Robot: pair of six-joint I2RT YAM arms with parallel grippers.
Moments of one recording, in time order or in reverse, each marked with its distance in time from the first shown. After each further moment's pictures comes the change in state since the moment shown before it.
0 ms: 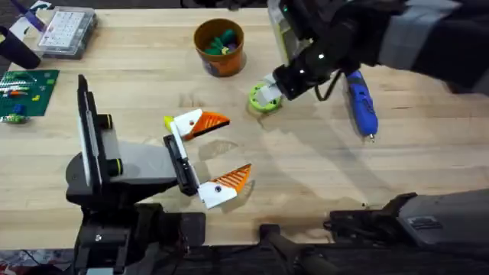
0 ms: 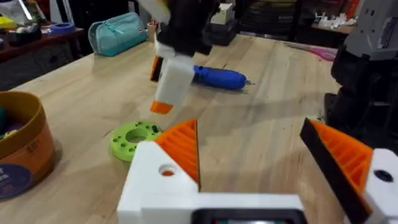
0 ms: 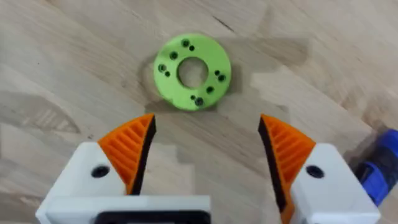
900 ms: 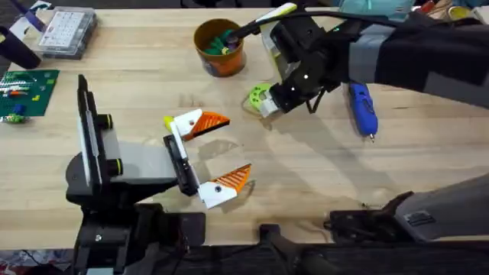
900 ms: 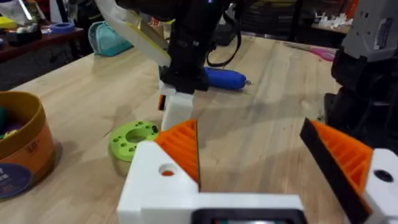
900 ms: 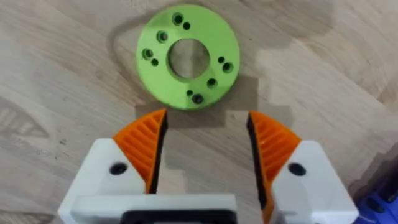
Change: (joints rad) left arm 0.000 0.000 0.000 0.000 0.000 0.000; right arm 0.000 0.095 -0.105 0.119 0.007 0.001
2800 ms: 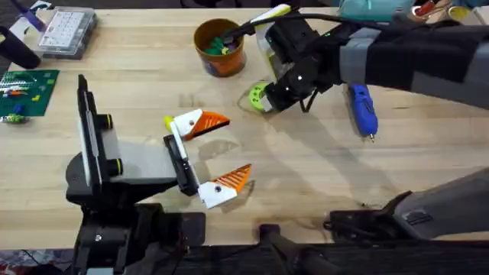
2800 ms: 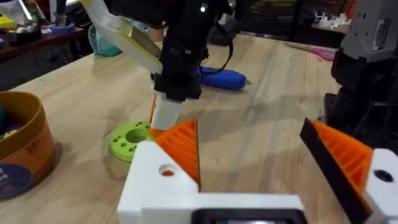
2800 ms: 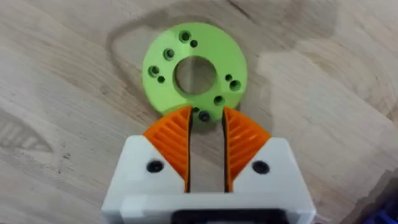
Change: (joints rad) left arm 0.000 0.000 0.000 0.000 0.000 0.000; right arm 0.009 0.037 -0.002 0.079 -0.008 -0.002
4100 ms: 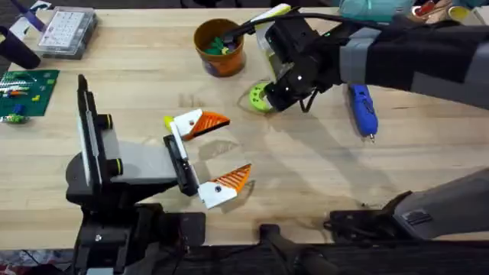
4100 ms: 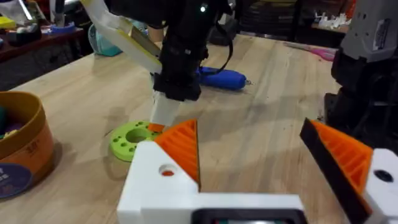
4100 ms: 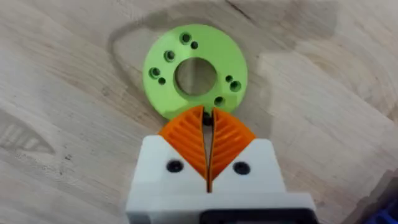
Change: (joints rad) left arm 0.000 0.000 0.000 0.000 0.000 0.000; right arm 0.001 0.000 0.000 0.002 0.000 -0.003
